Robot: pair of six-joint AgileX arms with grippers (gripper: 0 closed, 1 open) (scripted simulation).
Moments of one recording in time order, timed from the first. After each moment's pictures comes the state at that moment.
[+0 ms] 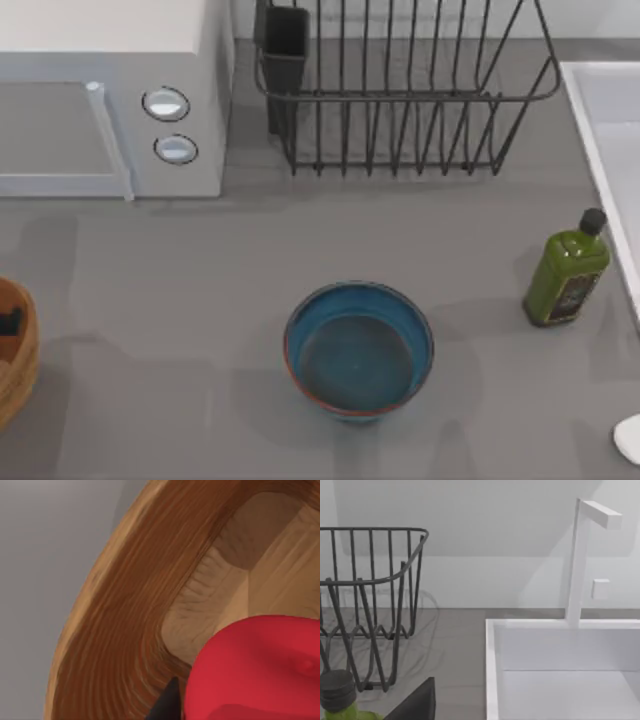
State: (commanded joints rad) left arm 0.06 1.37 0.90 -1.03 -0.15 0.09; right arm 0.00 0.00 0.00 0.00 0.00 0.00
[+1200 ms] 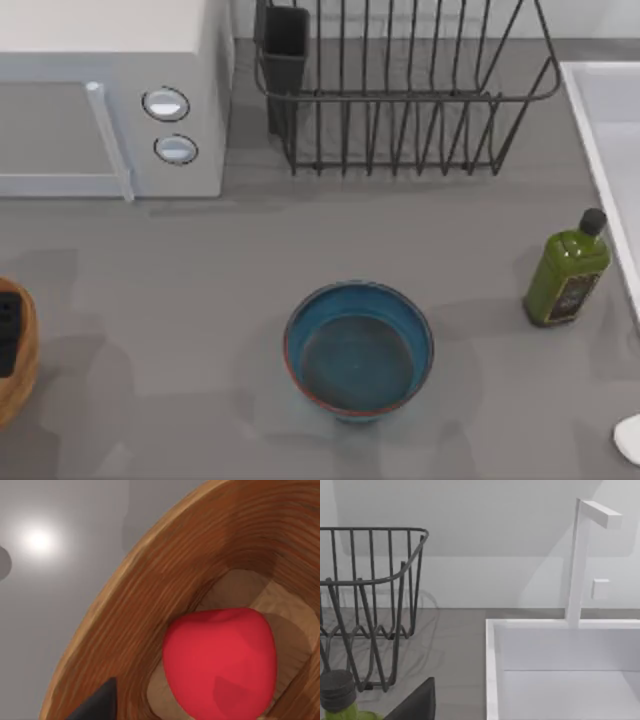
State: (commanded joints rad) left arm 0.05 1.09 0.71 -0.81 -0.12 0.07; right arm 0.00 0.00 0.00 0.00 0.00 0.00
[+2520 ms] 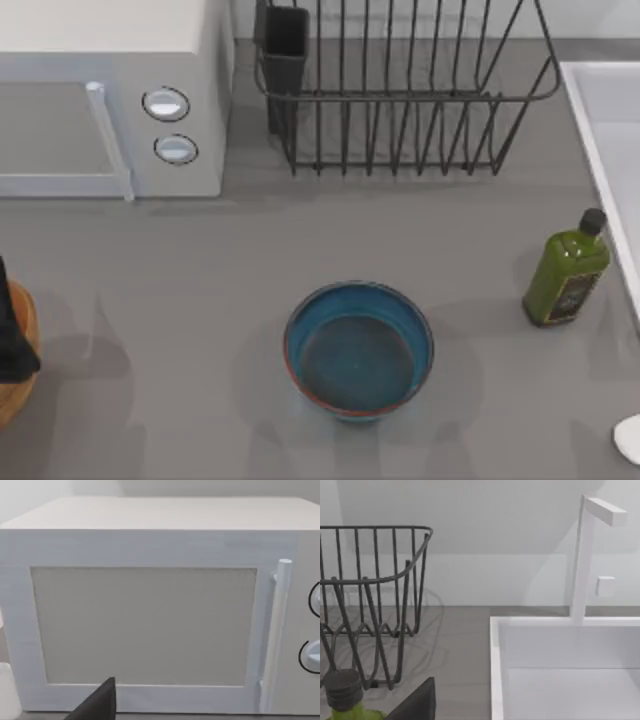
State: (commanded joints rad) left arm 0.00 0.00 0.00 0.00 0.00 0.00; right arm 0.01 0.01 0.01 -0.01 0.00 0.01
